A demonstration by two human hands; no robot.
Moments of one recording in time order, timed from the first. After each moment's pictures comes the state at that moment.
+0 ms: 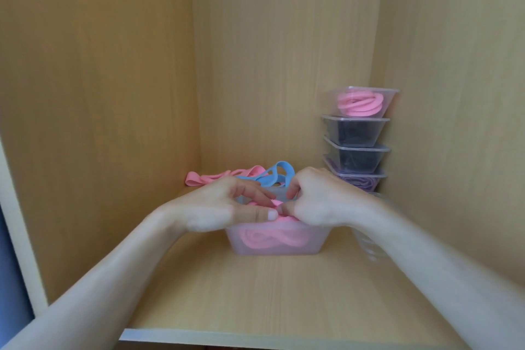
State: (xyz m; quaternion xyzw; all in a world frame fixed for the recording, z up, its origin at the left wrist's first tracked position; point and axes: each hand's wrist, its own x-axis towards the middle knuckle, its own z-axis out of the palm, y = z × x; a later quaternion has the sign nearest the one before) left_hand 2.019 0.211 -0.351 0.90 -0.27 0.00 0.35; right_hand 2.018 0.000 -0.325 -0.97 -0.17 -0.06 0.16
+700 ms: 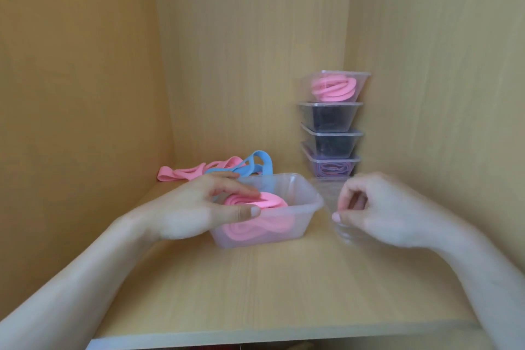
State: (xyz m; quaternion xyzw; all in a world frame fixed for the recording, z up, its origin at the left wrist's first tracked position) left_hand 2.006 0.200 -0.354 0.91 -0.26 0.01 0.33; right_hand 1.990 -0.114 -0.358 -0.95 -0.13 -0.14 0.25
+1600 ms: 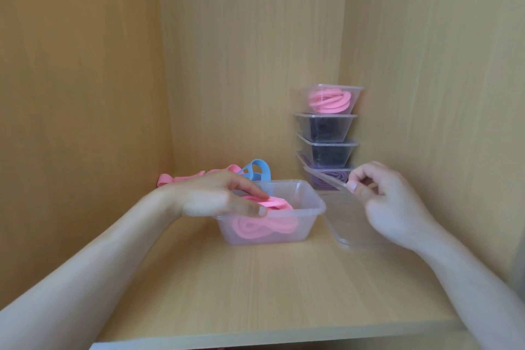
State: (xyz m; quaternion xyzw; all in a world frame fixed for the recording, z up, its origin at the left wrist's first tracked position) left_hand 2.018 0.181 -0.324 0.95 -0.23 -0.07 0.21; right_hand 1.994 -0.112 -0.362 -0.87 -0.12 -0.32 0.36
